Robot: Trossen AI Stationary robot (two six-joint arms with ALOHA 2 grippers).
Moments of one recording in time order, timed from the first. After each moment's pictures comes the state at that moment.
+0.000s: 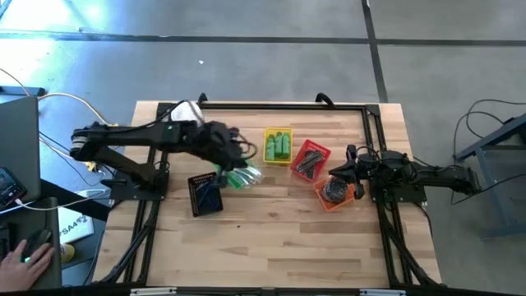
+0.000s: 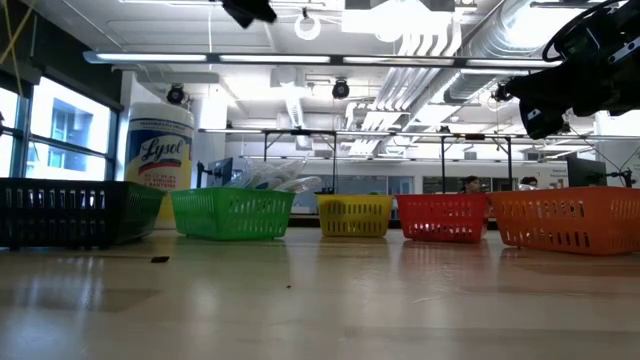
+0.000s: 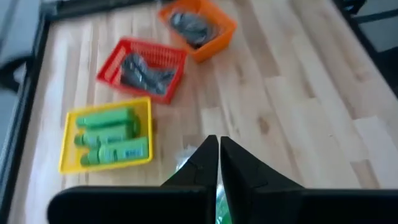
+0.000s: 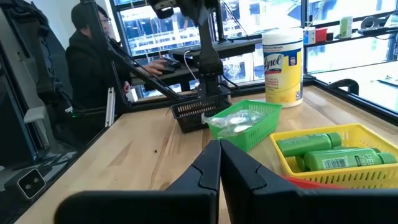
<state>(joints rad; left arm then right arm) 0.03 1.30 1.32 -0.70 0.06 0.18 -0.08 0.05 0.01 0.03 -0.11 0.16</state>
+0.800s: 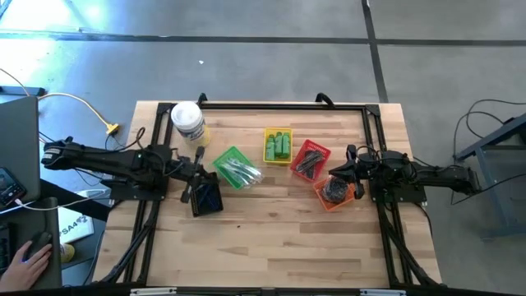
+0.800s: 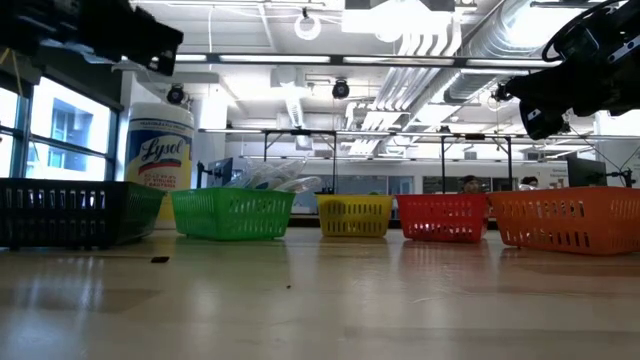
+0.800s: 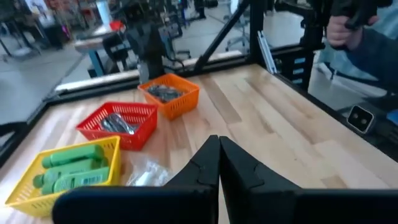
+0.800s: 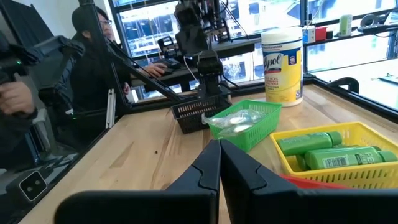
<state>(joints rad) -0.05 0.60 0.37 0.09 0.14 0.15 -0.08 0.05 0.01 0.04 -0.11 0.18</state>
